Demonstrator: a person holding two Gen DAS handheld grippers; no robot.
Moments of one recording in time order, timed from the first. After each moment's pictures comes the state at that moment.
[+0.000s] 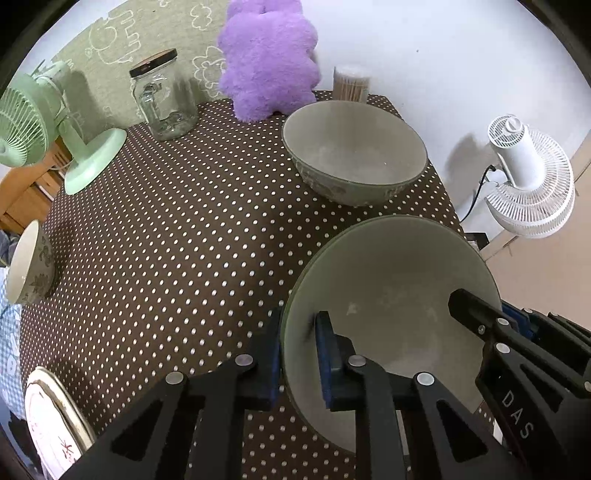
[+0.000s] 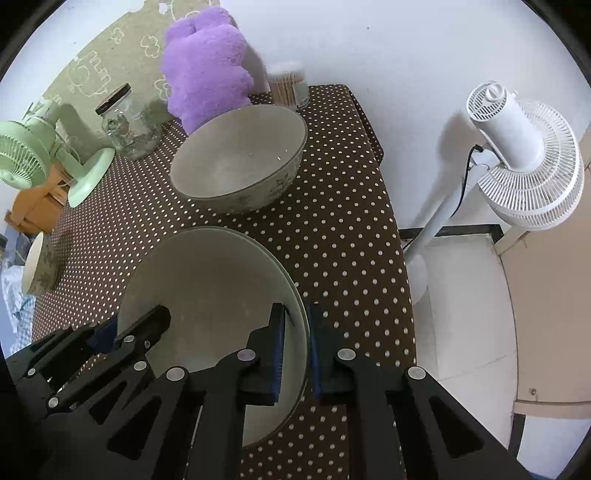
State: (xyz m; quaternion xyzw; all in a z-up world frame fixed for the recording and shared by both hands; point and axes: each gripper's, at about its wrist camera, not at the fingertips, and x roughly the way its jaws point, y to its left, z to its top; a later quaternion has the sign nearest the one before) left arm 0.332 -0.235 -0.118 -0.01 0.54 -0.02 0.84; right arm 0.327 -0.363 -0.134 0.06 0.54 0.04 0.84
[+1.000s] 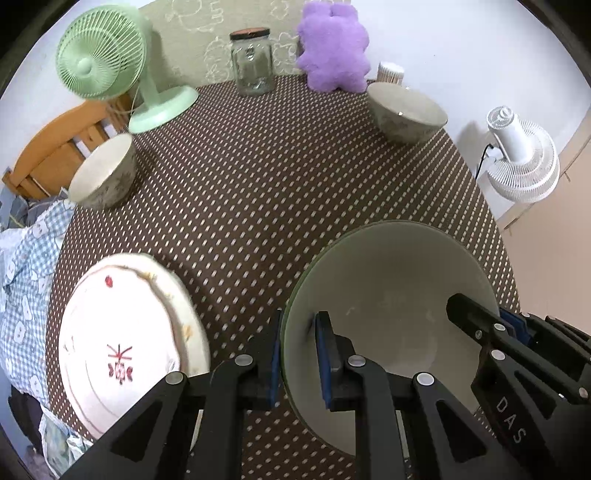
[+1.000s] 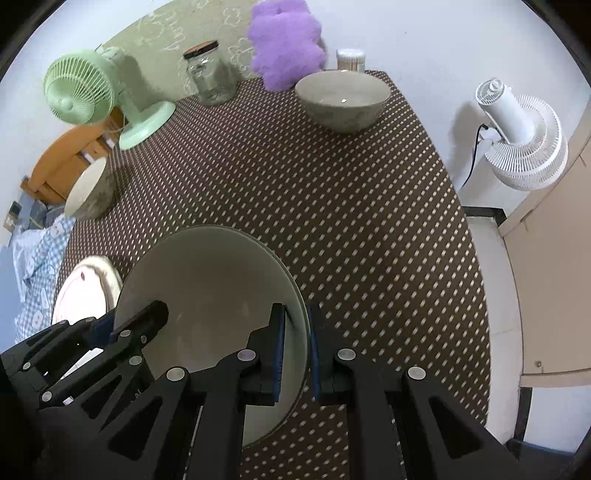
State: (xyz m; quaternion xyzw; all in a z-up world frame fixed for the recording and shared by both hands) left arm 0.200 -0.132 -0.107 -0.02 0.55 -0.01 0.83; right arm 0.189 -0.254 -0.113 0.05 0.55 0.06 0.83
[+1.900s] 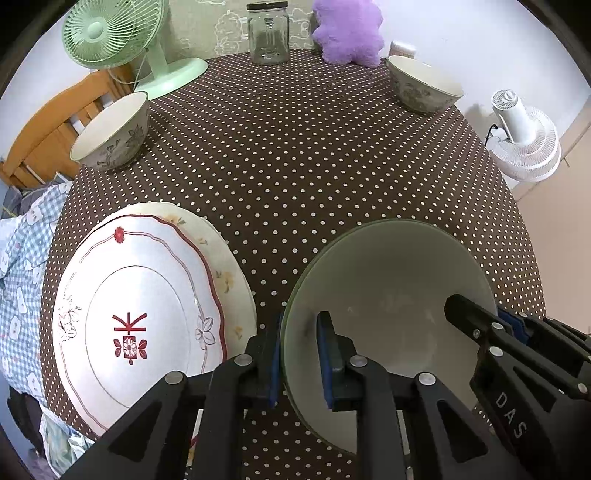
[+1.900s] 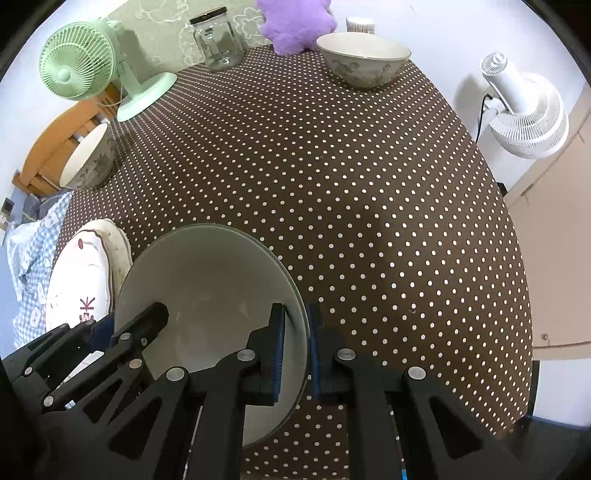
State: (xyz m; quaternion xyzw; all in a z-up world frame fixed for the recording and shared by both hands) left arm 0.179 -0.097 -0.133 -0.01 0.57 -0.02 0.82; right arm 0.168 -0.215 -0.146 0.06 0.58 0.04 0.81
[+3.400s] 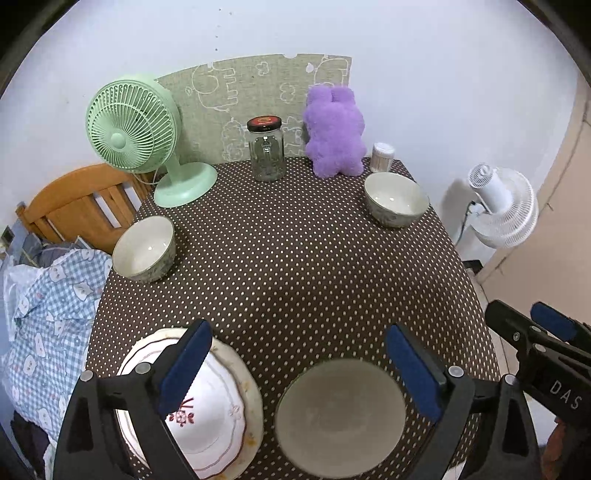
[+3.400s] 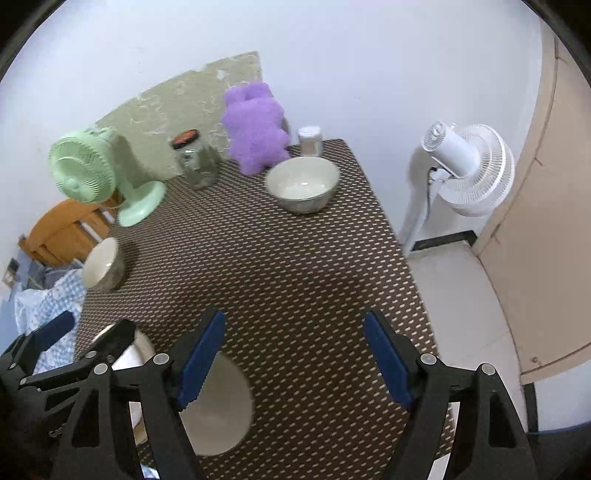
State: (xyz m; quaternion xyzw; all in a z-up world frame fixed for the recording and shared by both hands) left arm 0.194 -0.116 -0.017 0.01 0.46 -0.01 0.89; right arm 0.171 -0.292 -0.018 0.08 0.46 -0.01 0.89
